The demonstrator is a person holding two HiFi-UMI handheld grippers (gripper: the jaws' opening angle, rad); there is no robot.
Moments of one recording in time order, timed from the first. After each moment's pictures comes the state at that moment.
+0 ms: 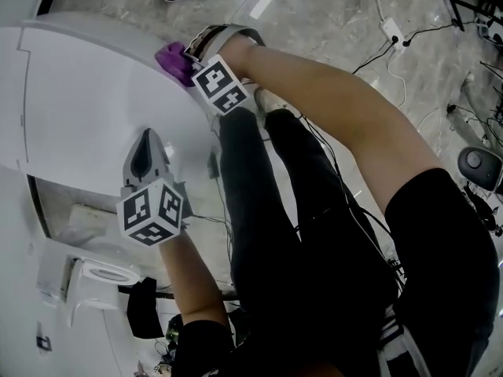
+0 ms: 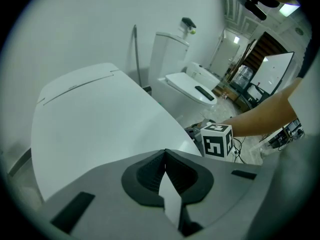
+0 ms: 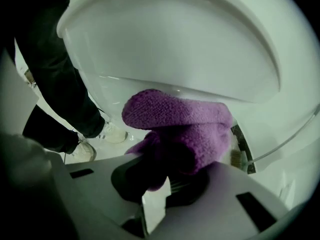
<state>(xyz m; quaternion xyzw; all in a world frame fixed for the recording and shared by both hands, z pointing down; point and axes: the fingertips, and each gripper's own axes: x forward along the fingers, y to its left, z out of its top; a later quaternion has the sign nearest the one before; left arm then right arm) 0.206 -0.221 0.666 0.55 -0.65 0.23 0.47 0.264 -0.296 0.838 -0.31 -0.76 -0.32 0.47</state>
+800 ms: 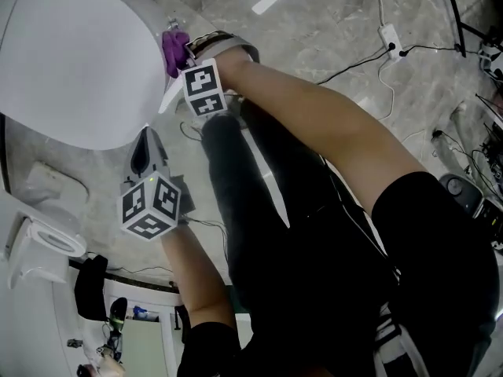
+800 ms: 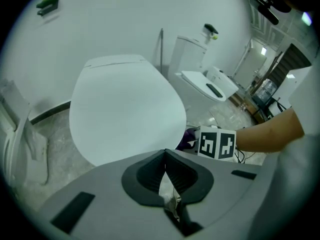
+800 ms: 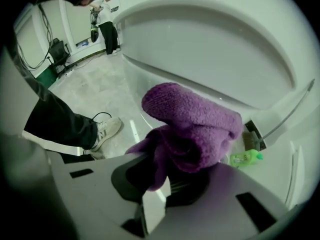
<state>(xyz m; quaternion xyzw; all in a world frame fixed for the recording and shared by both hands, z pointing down) 0.323 -0.091 0.662 0.43 -0.72 0.17 0.52 0.355 -0.187 0.837 -0.26 -0.78 -0.24 0.52</state>
